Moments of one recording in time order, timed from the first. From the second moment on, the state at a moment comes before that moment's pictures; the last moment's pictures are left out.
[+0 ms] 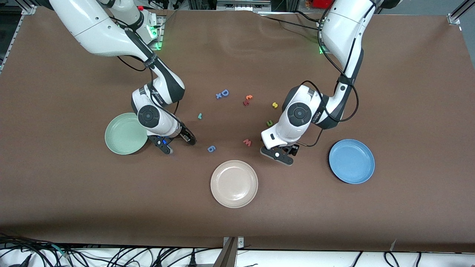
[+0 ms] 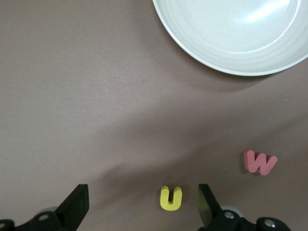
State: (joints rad) left arm -0.55 0.70 0.04 -1.63 -0.09 2.40 -0.05; right arm 0.09 0.66 0.38 -1.84 -0.12 2.37 1.22
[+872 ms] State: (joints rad) left arm -0.58 0.72 0.04 -1.74 -0.09 2.53 -0.07; right arm 0.09 0.67 0.37 -1.84 -0.12 2.39 1.23
